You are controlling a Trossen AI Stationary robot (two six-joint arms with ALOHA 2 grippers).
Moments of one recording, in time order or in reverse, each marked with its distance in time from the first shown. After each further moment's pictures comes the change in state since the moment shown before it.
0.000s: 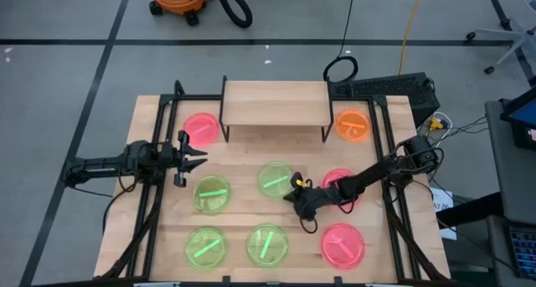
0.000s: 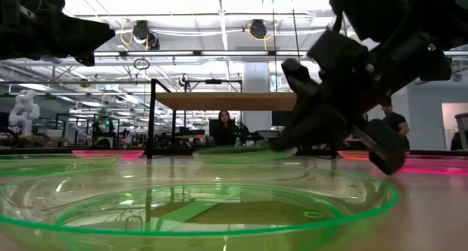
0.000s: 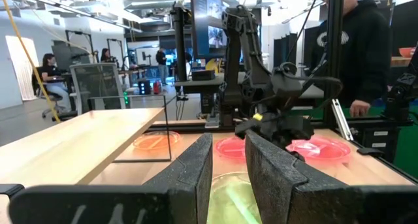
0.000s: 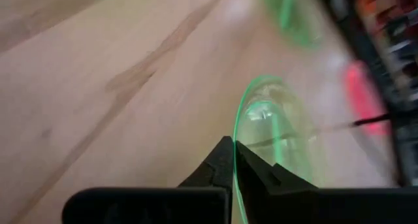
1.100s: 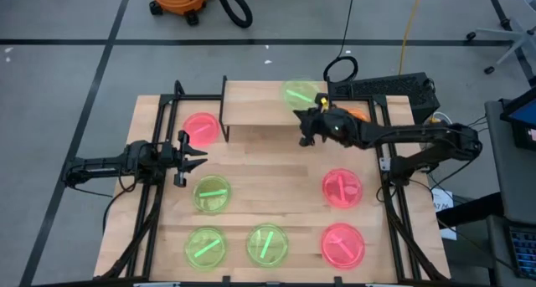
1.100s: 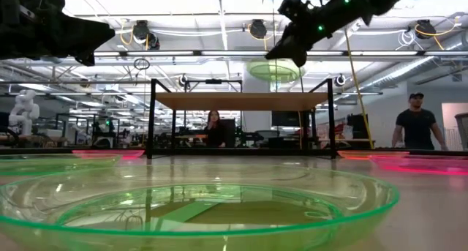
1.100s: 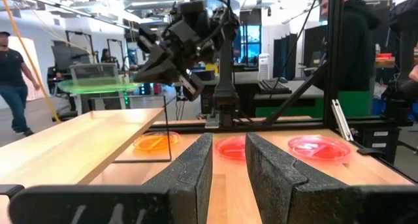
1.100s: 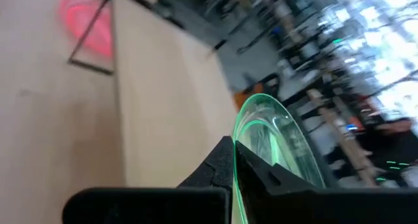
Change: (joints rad) left arm 0.000 0.000 0.000 0.000 0.000 0.000; right arm -0.562 -0.475 0.208 -0.435 0.054 -0.012
